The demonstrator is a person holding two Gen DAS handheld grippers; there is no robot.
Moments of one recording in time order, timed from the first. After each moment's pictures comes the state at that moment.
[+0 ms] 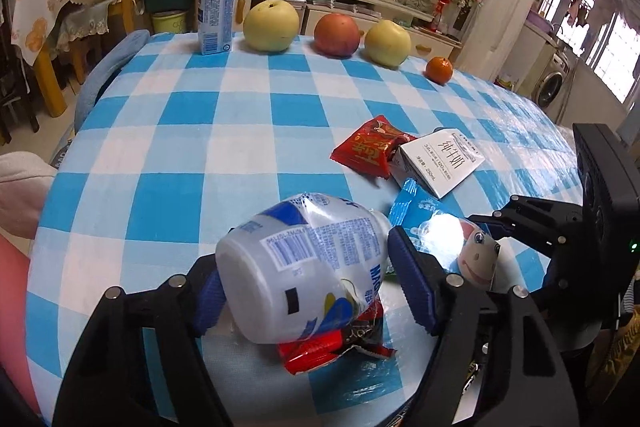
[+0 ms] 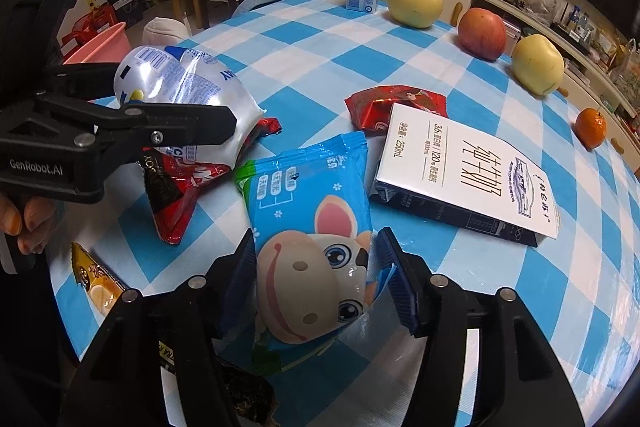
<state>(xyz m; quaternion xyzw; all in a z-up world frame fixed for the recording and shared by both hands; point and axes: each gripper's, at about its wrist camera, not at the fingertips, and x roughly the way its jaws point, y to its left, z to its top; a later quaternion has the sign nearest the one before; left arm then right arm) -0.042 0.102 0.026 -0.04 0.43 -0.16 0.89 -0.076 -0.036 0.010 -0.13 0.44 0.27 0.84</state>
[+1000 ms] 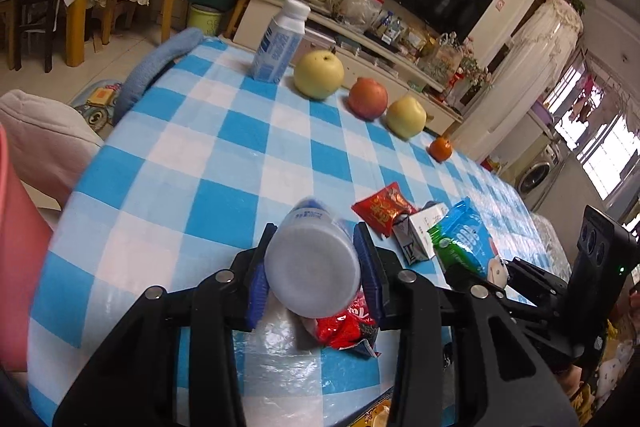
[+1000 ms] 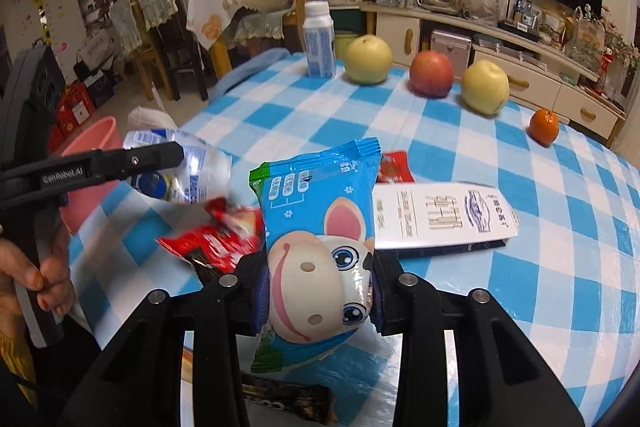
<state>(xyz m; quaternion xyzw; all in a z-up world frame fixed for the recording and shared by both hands) -0.058 0.174 0.058 -0.19 0.38 -0.14 0.90 -0.092 -0.038 0.071 -0.03 0.38 0.21 0.90</state>
